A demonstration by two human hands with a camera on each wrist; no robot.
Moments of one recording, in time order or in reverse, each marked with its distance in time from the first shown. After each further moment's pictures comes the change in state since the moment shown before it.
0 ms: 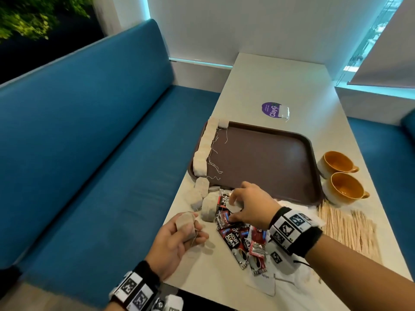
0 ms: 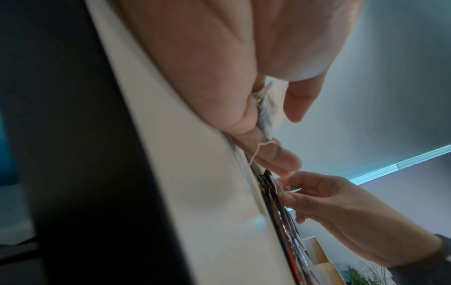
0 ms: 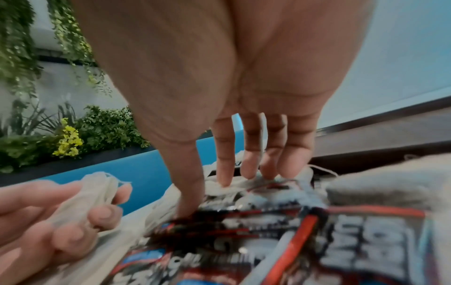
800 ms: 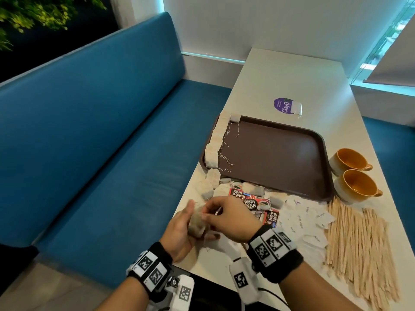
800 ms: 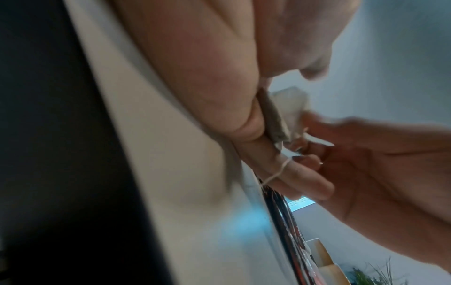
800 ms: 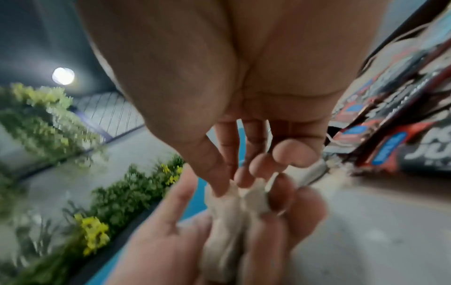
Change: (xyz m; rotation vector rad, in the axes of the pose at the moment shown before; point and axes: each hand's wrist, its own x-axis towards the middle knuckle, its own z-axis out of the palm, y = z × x) left_hand -0.002 0.007 0.003 -0.097 -0.130 -0.140; right_hand -0.025 -0.084 0.044 0.570 -0.006 -0.076
